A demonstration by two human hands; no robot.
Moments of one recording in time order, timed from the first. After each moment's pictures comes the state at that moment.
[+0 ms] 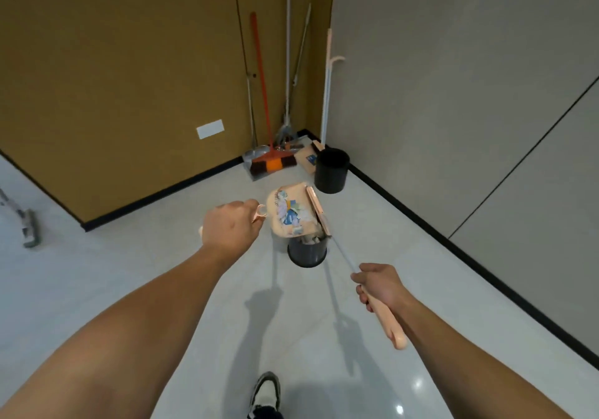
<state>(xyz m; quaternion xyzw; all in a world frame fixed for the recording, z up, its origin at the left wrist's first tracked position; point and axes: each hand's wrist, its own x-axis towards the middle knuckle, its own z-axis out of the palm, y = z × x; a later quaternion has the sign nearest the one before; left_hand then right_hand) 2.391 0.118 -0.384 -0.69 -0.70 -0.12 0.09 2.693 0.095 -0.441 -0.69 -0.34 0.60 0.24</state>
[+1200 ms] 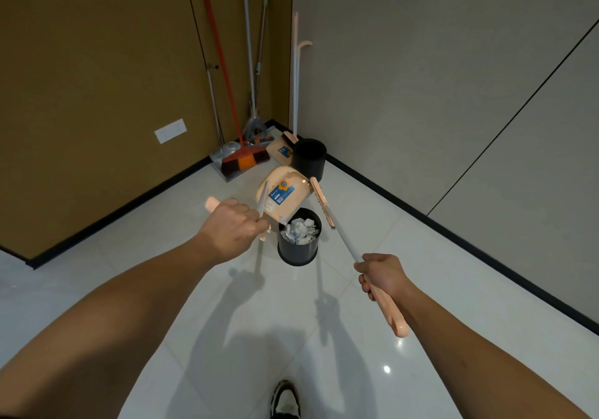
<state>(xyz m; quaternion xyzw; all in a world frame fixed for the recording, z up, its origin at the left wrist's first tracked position) 2.288 0.211 -0.386 -0.92 -0.37 0.01 0.16 2.601 0.138 -0.442 -0.73 -0.26 0.55 0.30</state>
